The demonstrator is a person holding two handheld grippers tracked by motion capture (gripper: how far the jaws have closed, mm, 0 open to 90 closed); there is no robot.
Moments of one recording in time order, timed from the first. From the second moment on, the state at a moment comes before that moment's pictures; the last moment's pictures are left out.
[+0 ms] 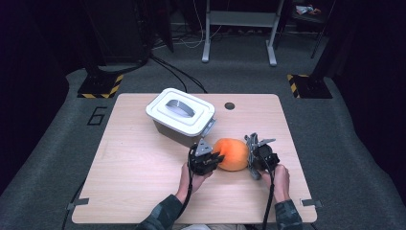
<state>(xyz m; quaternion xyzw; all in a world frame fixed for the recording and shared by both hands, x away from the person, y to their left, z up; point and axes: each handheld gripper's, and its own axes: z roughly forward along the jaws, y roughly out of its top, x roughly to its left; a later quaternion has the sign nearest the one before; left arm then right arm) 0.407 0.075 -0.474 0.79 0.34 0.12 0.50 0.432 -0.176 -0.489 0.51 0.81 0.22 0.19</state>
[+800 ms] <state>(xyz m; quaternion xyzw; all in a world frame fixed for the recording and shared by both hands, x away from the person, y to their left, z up) 0.404 0.072 -0.469 0.79 0.33 0.12 0.50 0.396 -0.133 -0.410 0.42 0.81 0.34 0.24</state>
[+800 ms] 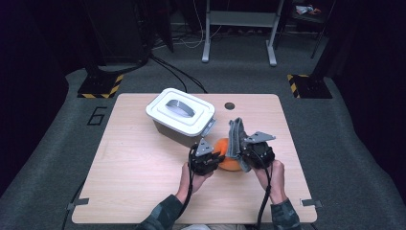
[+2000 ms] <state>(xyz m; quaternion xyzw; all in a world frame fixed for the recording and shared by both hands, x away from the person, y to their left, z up) 0.408 0.080 -0.474 0.79 0.35 0.12 0.50 0.431 -0.180 -0.494 0.52 0.80 0.24 0.17</state>
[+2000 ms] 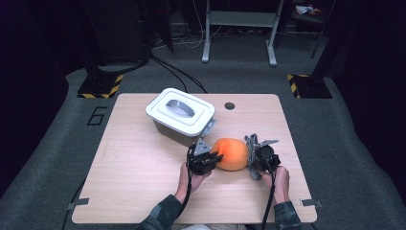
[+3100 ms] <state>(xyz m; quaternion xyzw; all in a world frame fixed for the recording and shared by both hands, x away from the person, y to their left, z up) 0.407 0.073 -0.483 0.80 0.32 0.17 0.48 0.419 -0.157 -0.438 0.47 0.80 0.29 0.22</state>
